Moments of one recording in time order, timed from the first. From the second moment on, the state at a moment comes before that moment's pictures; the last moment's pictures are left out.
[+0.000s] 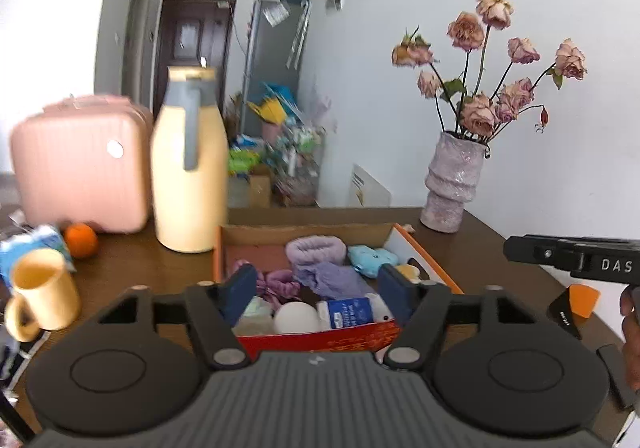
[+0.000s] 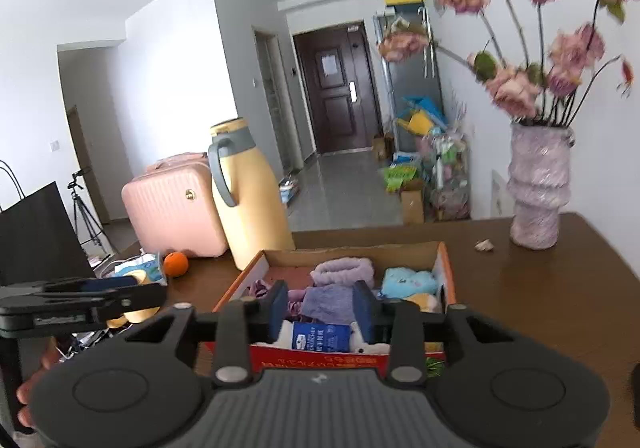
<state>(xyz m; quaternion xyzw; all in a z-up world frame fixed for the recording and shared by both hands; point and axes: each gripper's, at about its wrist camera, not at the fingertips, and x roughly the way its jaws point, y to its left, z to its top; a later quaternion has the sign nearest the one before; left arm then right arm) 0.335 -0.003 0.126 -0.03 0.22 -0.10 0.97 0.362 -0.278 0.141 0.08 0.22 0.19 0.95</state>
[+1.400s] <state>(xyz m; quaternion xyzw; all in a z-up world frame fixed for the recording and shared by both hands) 0.340 -0.131 -0.021 0.04 0.27 -0.10 0.96 0.223 -0.330 0.002 0.06 0.22 0.08 0.97</state>
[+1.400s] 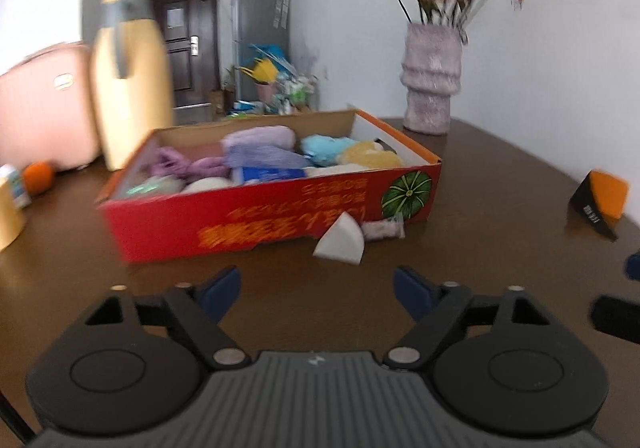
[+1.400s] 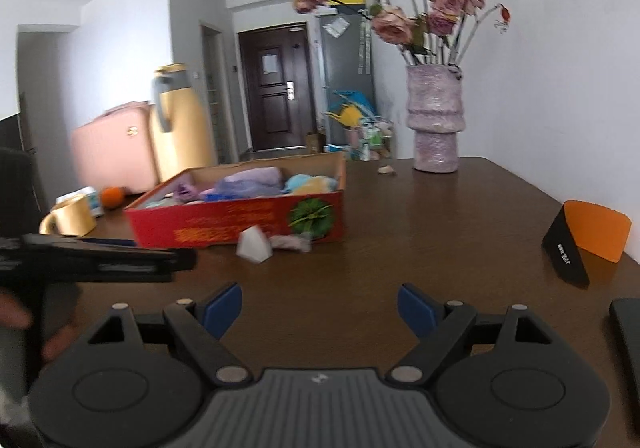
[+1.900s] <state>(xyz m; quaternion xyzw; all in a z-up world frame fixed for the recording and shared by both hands) 0.378 -0.125 -0.035 0.04 0.29 -0.16 0.94 0.321 -0.324 -0.008 0.04 0.25 0.09 0.96</state>
